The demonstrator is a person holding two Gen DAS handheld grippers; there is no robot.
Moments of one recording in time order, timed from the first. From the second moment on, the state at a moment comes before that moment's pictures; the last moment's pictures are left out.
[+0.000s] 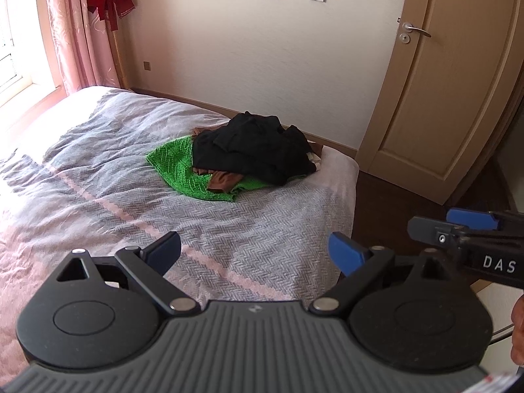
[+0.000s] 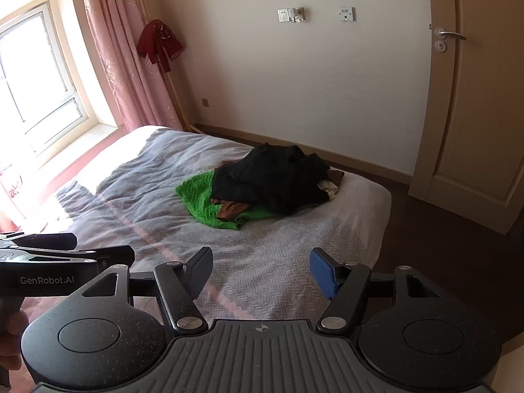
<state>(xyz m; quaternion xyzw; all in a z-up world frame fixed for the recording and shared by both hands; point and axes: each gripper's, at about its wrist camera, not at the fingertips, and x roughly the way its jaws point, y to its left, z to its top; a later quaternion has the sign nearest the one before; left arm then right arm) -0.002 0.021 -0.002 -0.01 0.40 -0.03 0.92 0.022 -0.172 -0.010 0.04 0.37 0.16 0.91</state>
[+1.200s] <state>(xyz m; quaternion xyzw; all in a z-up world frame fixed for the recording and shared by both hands) 0.121 0.037 -0.052 -0.03 0.43 -0.02 0.90 0.160 -0.169 -0.063 0.07 0.41 0.19 0.89</state>
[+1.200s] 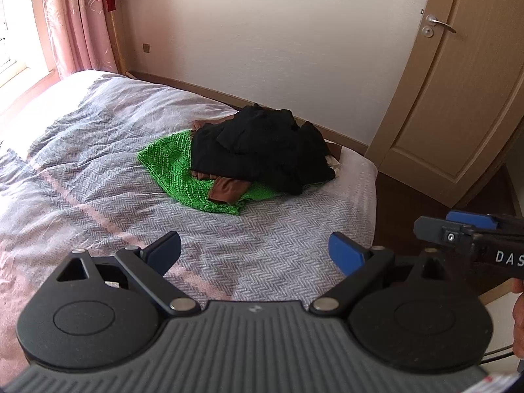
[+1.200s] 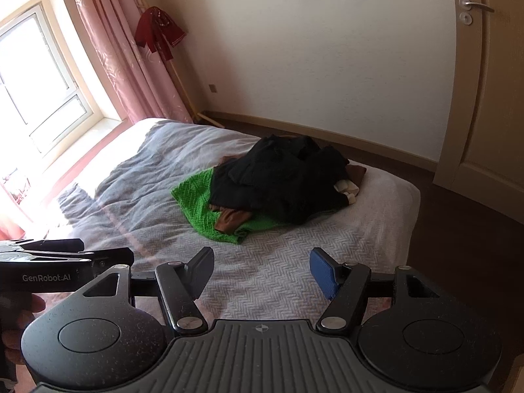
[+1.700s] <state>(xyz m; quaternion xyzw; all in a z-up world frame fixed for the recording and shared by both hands) 0.314 0.026 -0.161 -0.04 0.48 -0.01 0.87 0.354 -0.186 -0.172 0.06 0.44 0.18 0.87</state>
